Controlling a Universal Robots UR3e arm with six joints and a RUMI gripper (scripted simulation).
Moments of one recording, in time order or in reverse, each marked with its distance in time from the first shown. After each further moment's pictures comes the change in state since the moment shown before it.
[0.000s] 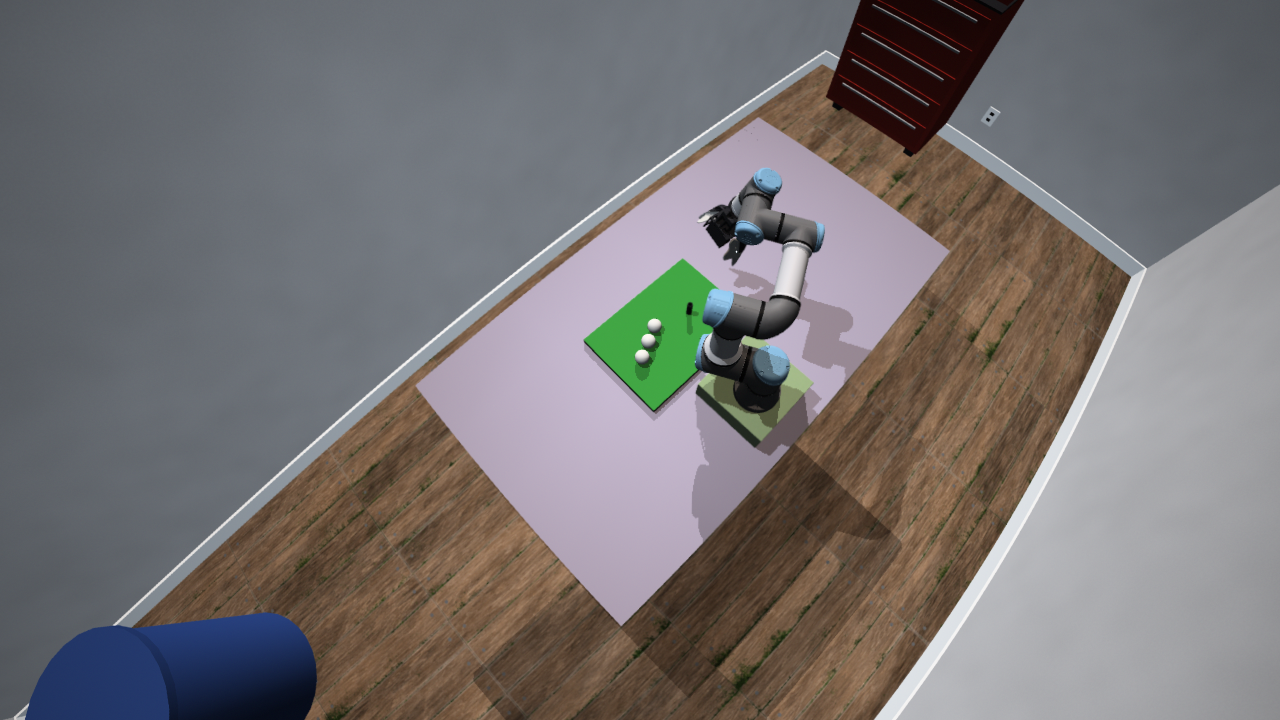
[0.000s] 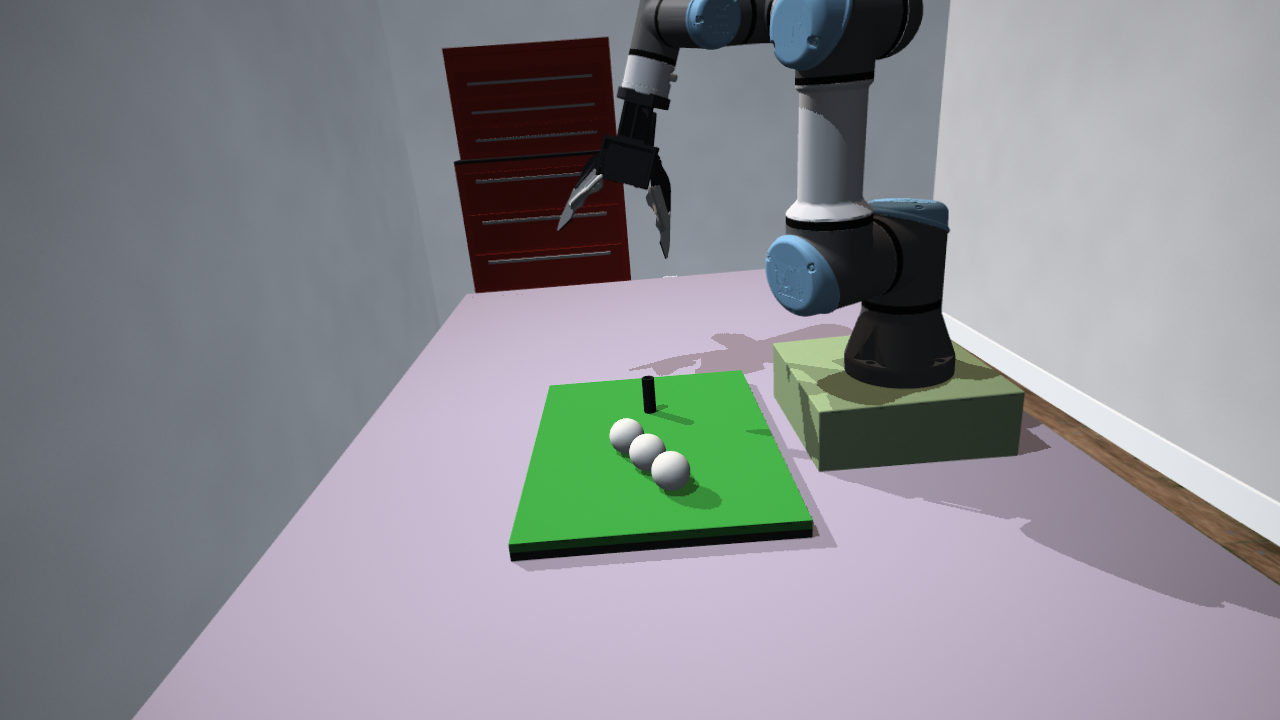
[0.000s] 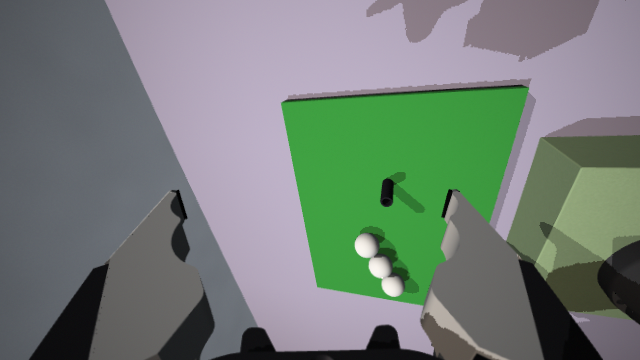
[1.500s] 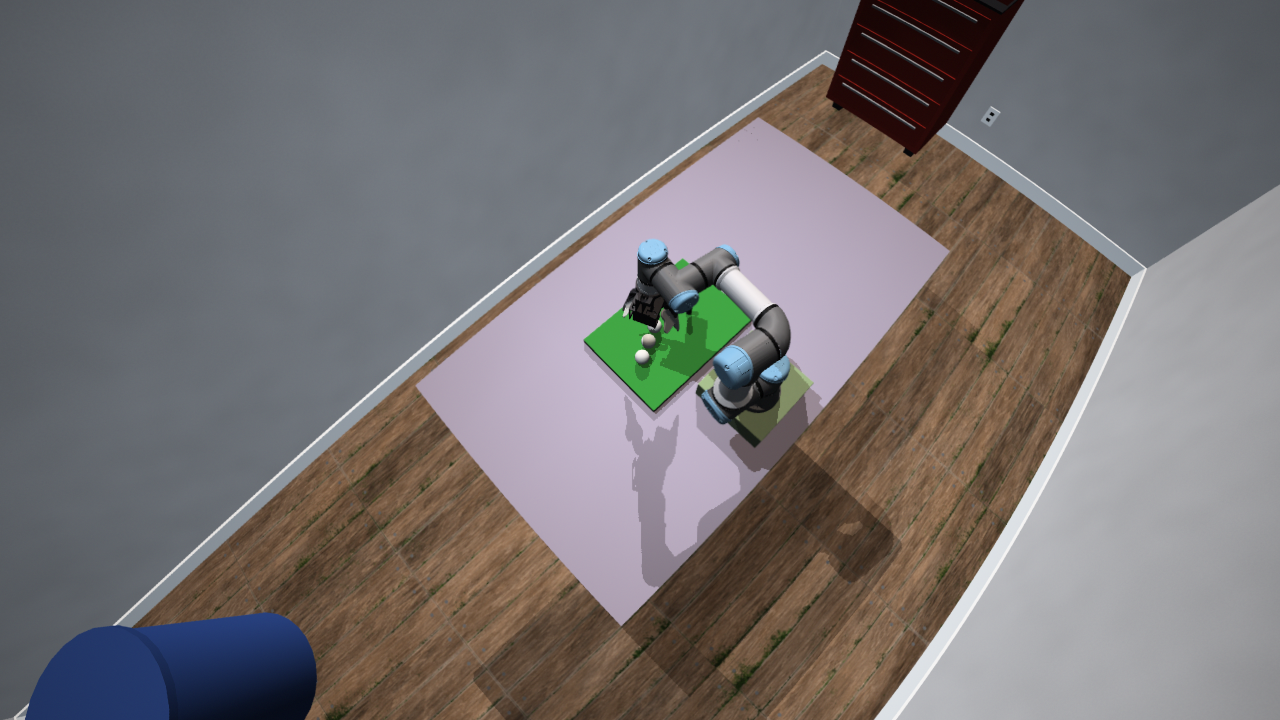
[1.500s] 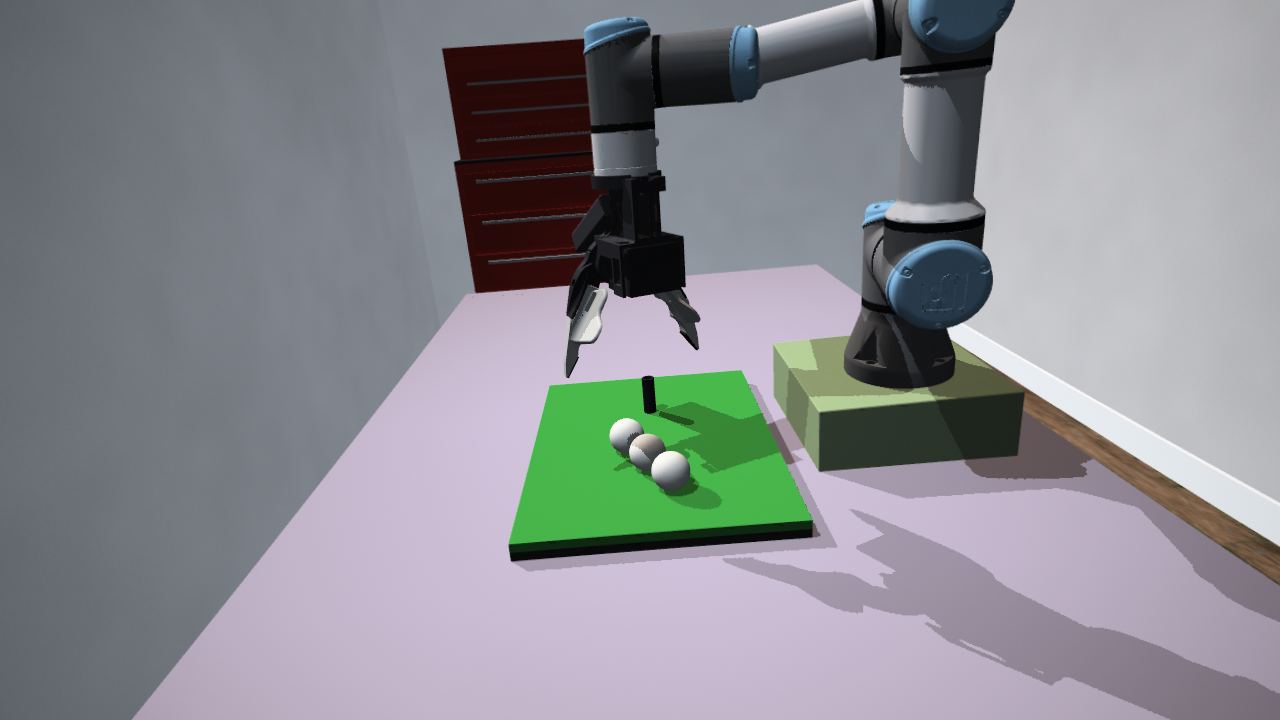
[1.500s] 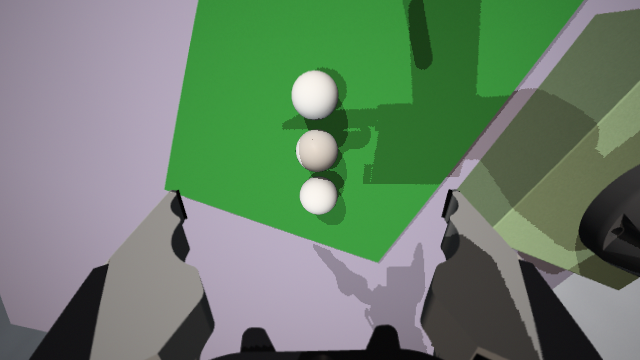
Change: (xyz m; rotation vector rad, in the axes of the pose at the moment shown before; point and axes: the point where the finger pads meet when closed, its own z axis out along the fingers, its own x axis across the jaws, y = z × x) arm 0.079 0.258 0.085 -0.028 0.303 -0.541
